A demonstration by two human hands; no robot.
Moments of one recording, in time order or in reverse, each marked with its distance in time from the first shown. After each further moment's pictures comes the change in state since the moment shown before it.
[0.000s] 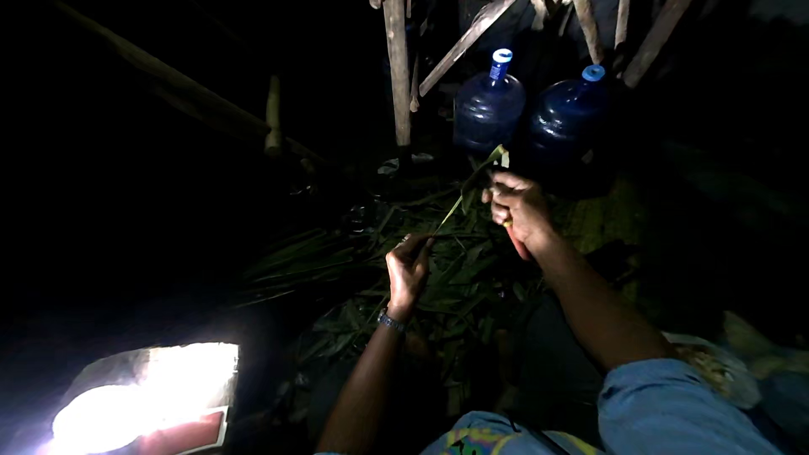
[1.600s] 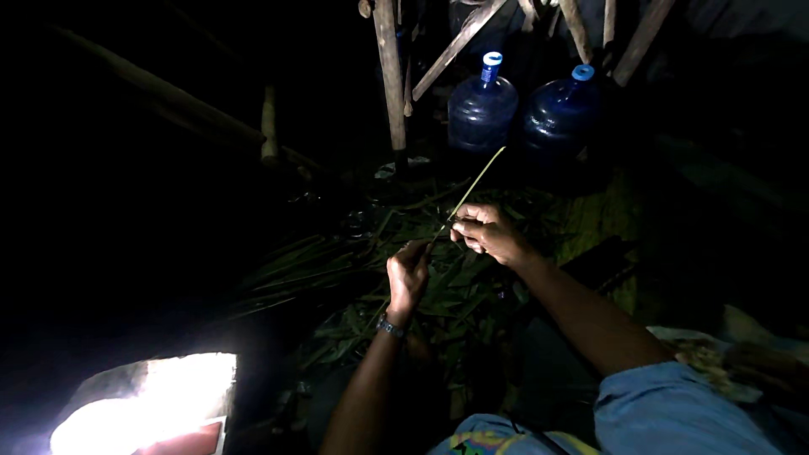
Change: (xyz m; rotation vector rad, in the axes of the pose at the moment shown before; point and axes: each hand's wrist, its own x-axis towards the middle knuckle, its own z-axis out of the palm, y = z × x) left_hand -0.002 -0.006 0.000 0.143 -0.073 0.003; right_hand -0.025 0.013 0.021 -0.202 -0.332 0.041
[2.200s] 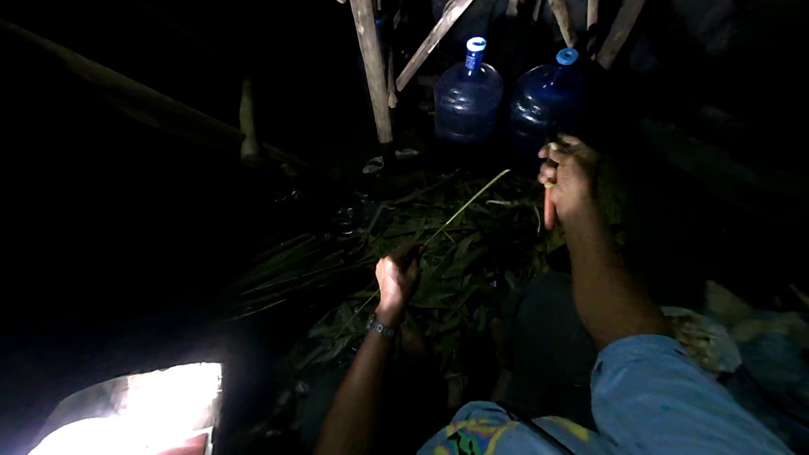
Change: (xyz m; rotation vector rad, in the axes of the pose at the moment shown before) left_hand -0.006 0.000 -0.003 0.280 -0.141 -0.109; right_hand 0.013 -0.008 -0.123 0.197 0.793 -0.102
